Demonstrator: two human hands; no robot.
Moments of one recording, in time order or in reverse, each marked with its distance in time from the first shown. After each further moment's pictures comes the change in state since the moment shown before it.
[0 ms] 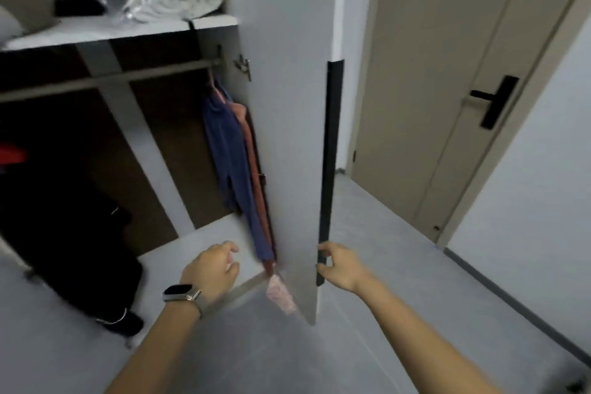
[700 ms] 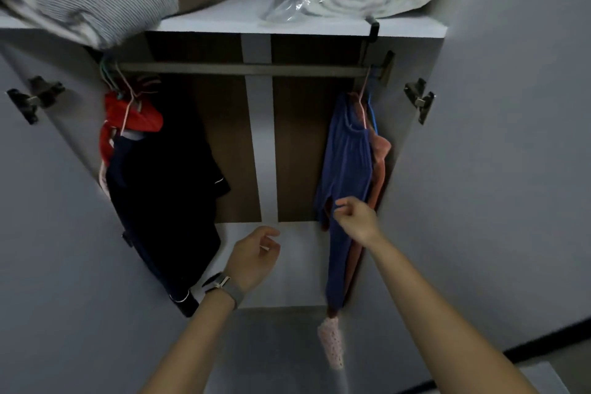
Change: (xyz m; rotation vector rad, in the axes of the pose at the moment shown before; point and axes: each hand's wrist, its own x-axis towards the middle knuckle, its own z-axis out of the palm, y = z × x) left_hand 0.166 -0.105 -0.048 -0.520 0.293 -0.409; right_hand 0.333 -0.216 0.005 0.229 -0.066 -0.297
